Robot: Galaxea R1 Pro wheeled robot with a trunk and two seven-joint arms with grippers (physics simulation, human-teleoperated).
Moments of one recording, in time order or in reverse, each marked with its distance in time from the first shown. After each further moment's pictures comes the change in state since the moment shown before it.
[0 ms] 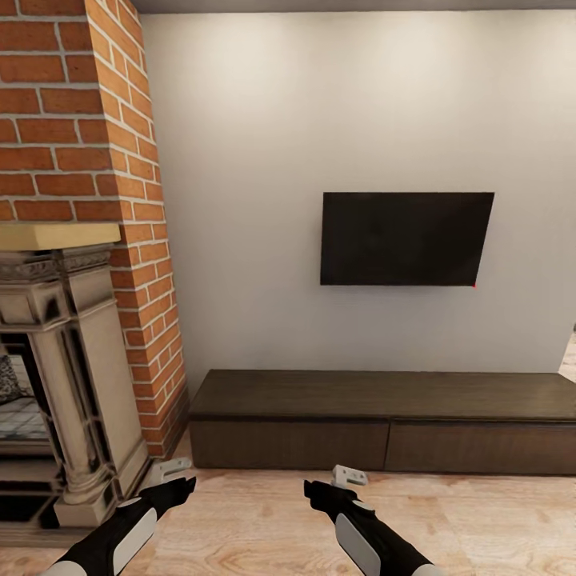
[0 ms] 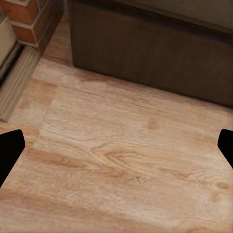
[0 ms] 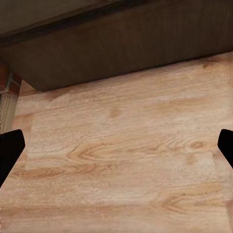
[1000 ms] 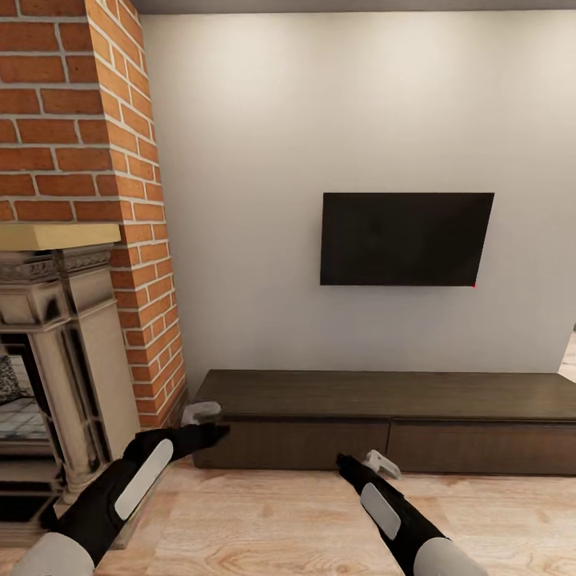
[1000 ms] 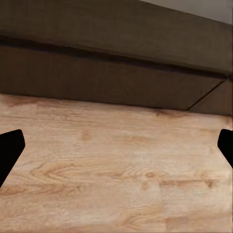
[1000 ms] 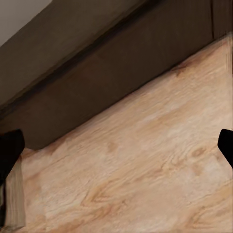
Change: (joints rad) left arm 0.000 0.016 0.089 -0.590 0.011 0.524 0.034; right arm -0.067 -0.021 -0.352 0.088 -0.012 -0.055 0.035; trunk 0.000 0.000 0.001
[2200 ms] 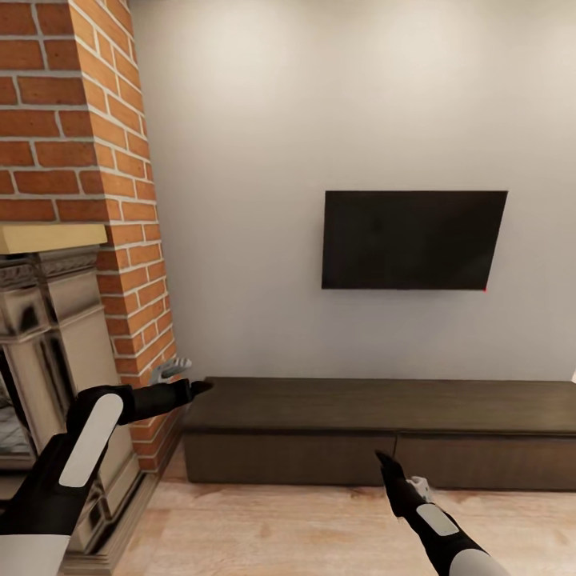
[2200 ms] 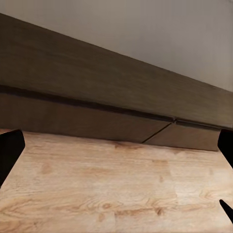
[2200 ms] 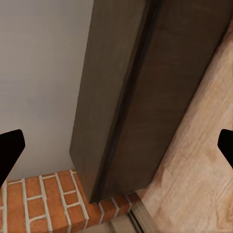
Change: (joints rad) left arm -0.003 -0.006 0.349 -0.382 0.094 0.418 0.004; right arm -0.013 -0.075 -0.736 0.183 -0.032 0.118 0.451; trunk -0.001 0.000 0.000
